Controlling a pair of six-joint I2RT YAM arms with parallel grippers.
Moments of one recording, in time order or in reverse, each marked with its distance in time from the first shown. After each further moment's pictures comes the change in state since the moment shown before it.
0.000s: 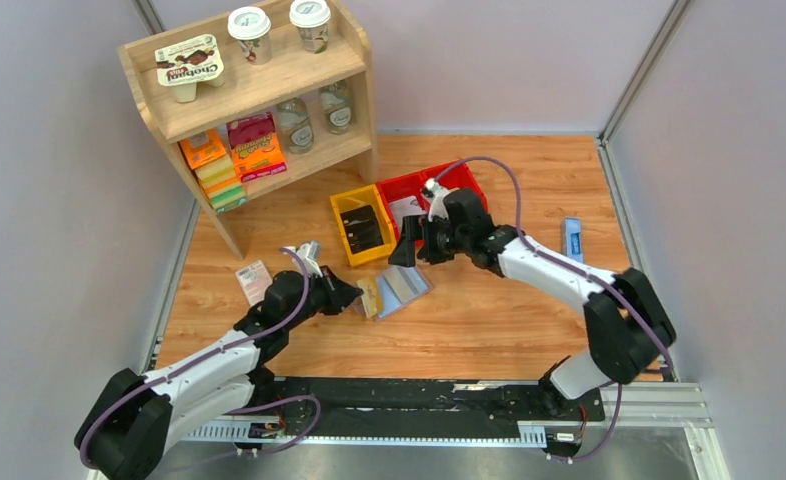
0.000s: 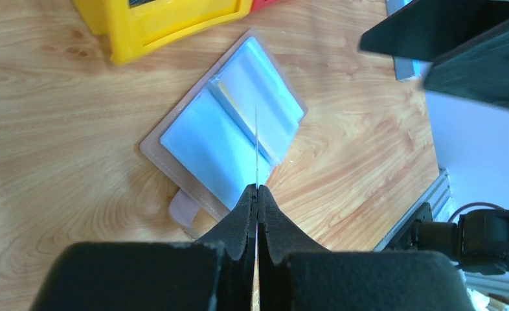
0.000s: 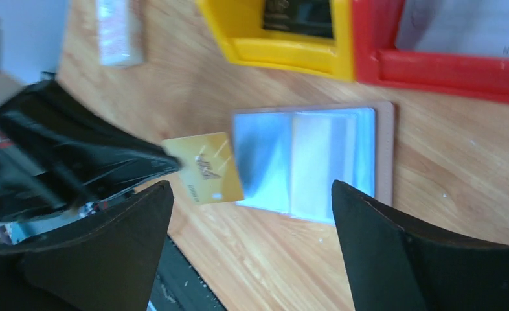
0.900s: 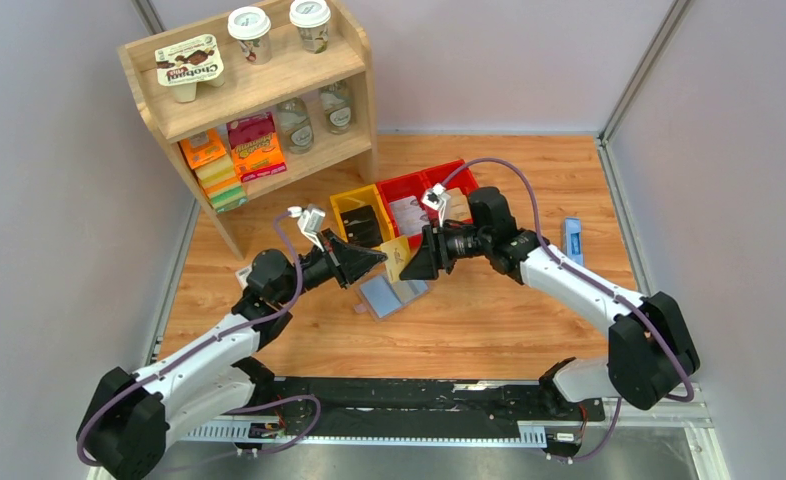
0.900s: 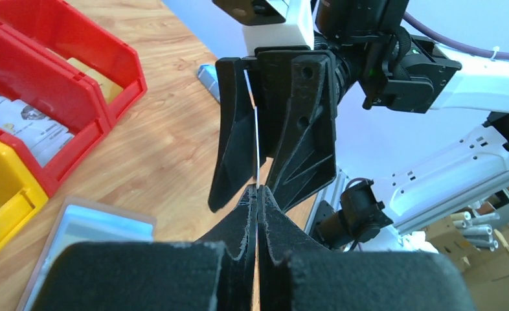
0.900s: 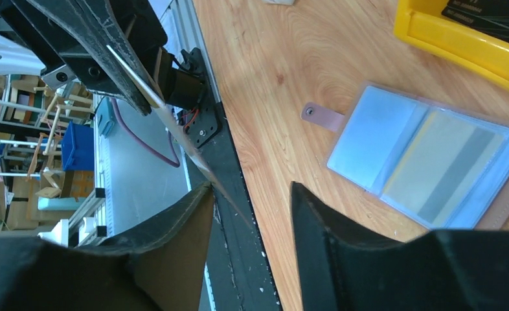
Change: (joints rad) left arm 0.005 0.011 0.199 0.319 0.319 0.083; right arm -0.064 -0.190 -0.074 0.053 -0.497 -0.143
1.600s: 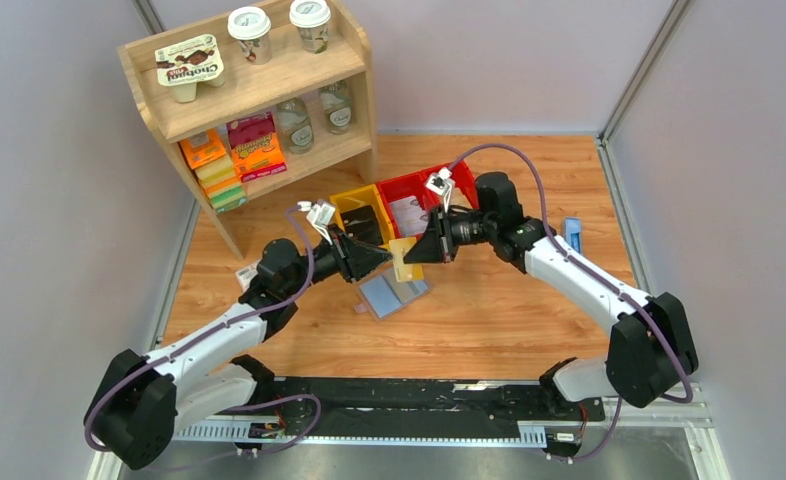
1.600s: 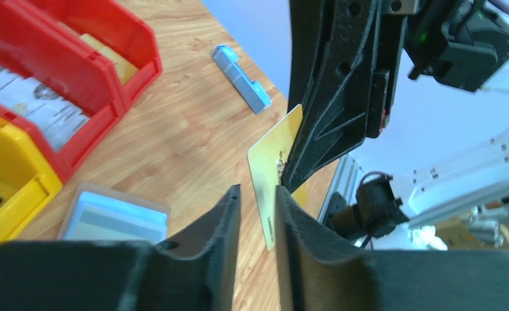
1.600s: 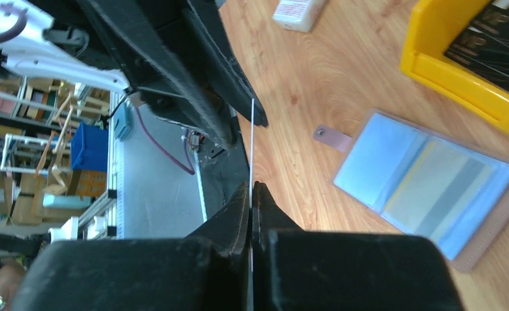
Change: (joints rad) left arm 0.012 0.119 0.051 -0.005 0.037 0.018; right arm -0.042 0.010 0.094 -0.029 -0.104 -0.010
